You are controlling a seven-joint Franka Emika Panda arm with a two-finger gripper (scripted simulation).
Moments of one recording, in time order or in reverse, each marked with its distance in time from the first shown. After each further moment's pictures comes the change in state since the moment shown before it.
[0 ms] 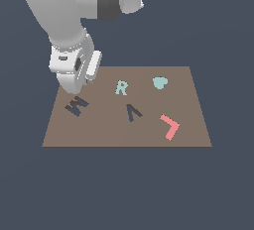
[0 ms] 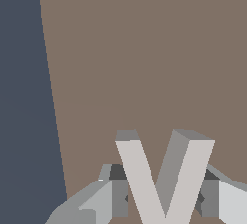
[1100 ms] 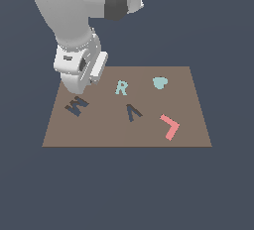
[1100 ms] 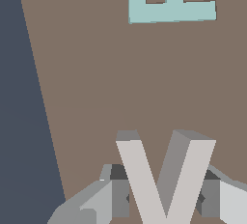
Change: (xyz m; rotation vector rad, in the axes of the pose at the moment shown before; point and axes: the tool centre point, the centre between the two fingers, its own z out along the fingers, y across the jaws) arm 0.019 0.001 -0.004 0.001 0.000 0.083
